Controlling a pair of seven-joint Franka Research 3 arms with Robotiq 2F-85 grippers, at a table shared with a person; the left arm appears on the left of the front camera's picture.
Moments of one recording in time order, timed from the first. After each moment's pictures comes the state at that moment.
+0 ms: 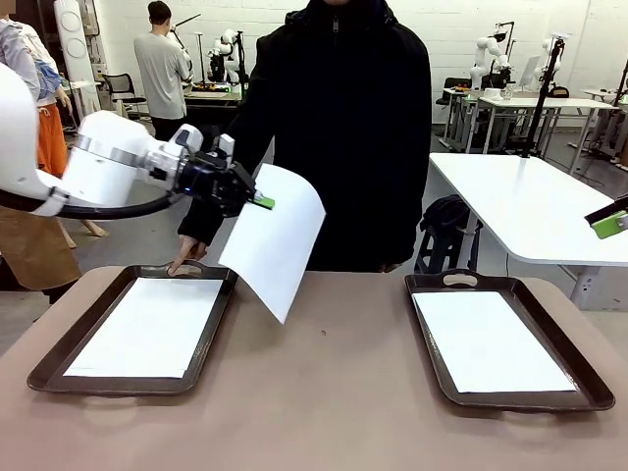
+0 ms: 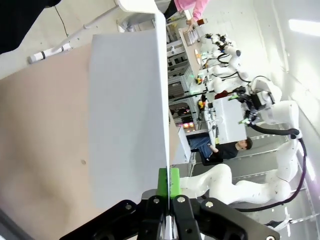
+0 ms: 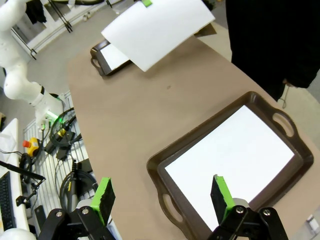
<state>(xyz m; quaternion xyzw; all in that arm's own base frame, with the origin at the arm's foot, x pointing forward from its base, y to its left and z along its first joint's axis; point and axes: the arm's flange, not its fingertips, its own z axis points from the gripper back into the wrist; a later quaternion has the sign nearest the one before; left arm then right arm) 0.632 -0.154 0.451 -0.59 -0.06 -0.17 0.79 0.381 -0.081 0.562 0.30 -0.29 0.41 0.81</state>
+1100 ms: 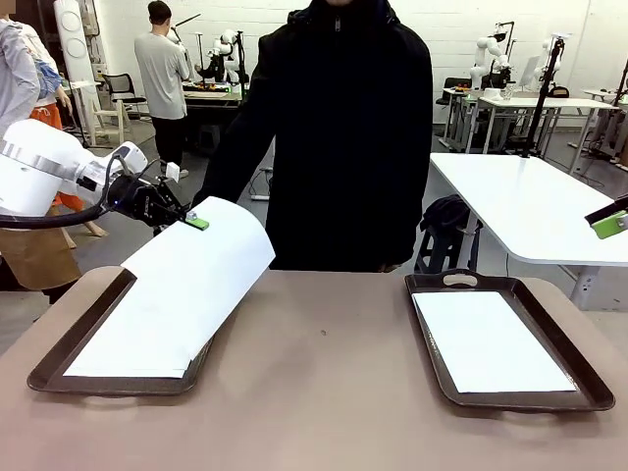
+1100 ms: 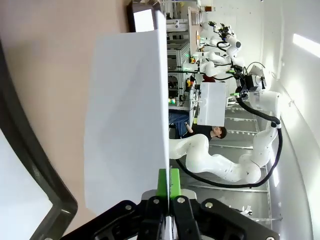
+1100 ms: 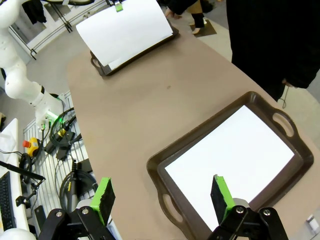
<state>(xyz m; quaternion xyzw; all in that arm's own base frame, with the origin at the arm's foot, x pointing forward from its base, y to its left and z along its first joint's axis) 0.597 -0.048 0.419 -0.59 0.08 -0.11 0.79 0.381 -0.081 0.562 0.30 -0.29 0.41 0.81</state>
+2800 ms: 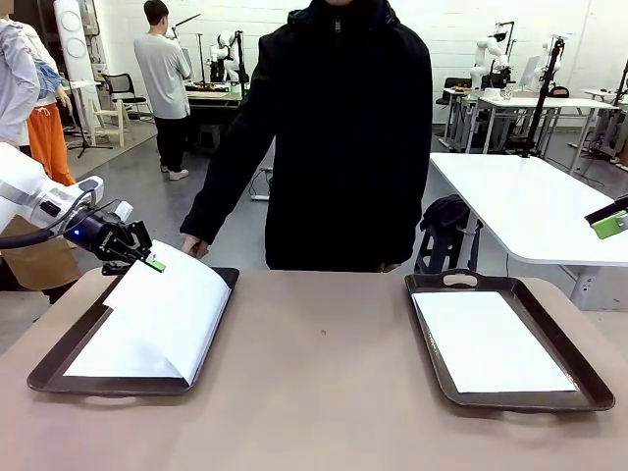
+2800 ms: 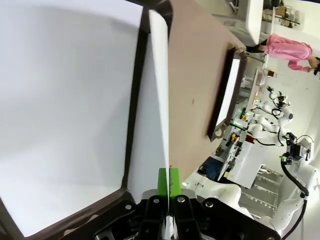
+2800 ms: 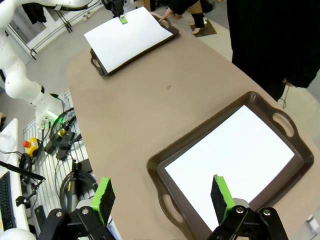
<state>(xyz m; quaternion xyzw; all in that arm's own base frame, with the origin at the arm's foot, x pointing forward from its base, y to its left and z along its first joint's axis) 0.577 0.036 0.368 -0.46 0.06 0.07 0.88 0.381 -0.081 0.562 0.30 -0.29 0.41 0.81</state>
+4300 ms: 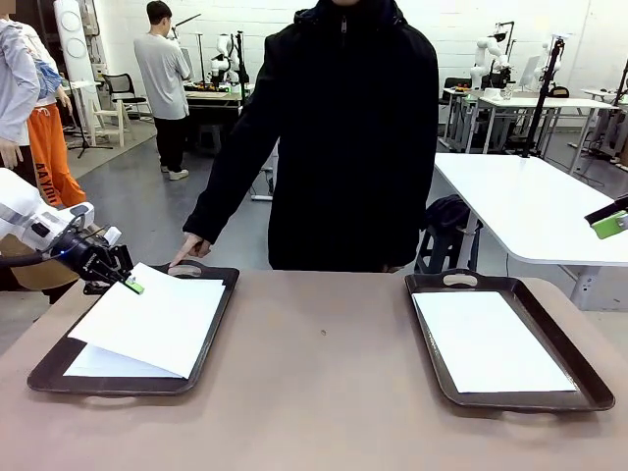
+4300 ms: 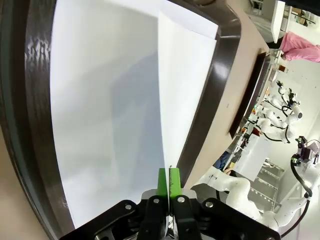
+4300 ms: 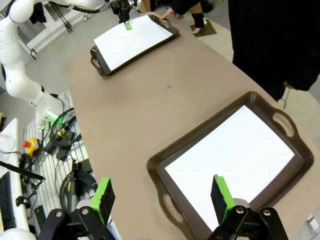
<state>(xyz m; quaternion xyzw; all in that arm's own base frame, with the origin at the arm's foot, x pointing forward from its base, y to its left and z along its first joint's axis) 0.614 0.094 0.300 -0.44 0.12 0.07 0.89 0.381 -0.081 0.562 0.30 -0.29 0.41 0.81</state>
